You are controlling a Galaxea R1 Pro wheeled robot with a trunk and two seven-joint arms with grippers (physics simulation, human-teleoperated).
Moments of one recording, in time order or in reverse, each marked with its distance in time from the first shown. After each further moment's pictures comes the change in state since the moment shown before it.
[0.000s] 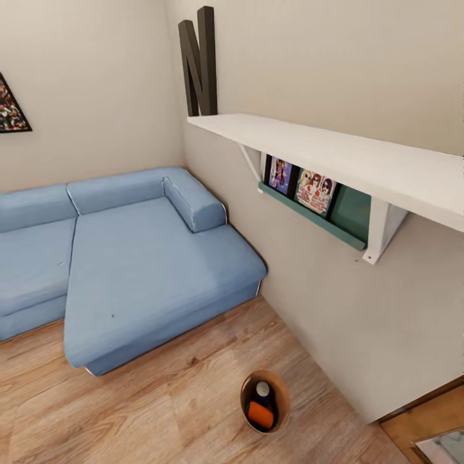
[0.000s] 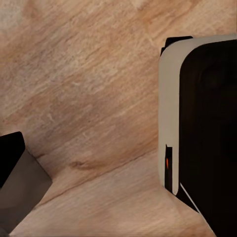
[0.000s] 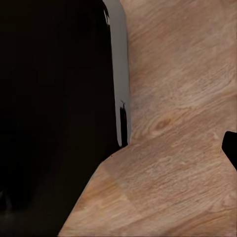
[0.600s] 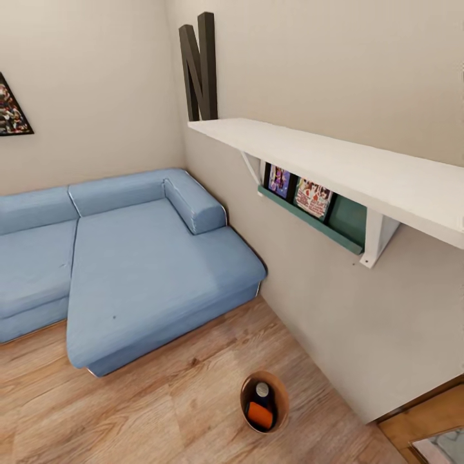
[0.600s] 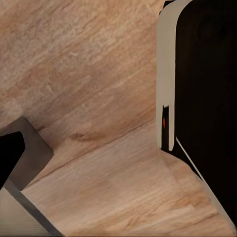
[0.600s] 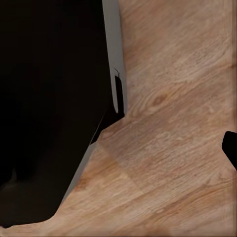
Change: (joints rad) left arm 0.066 -0.002 -0.001 0.001 -0.002 0.001 0.000; right arm 0.030 -0.012 0.000 0.071 -0.035 -0.047 0.000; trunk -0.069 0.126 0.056
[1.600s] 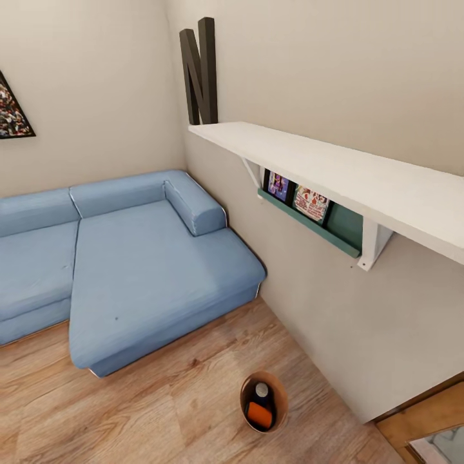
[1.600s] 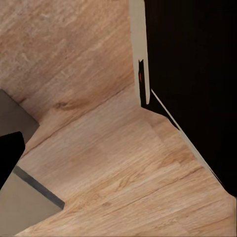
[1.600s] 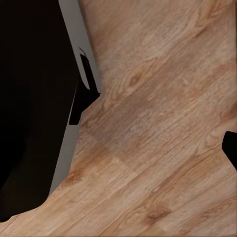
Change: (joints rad) left arm 0.018 -0.024 -0.097 0.001 0.019 0.106 -0.026; right arm 0.079 -0.022 -0.112 0.012 -0.061 -0.036 -0.001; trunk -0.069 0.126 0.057
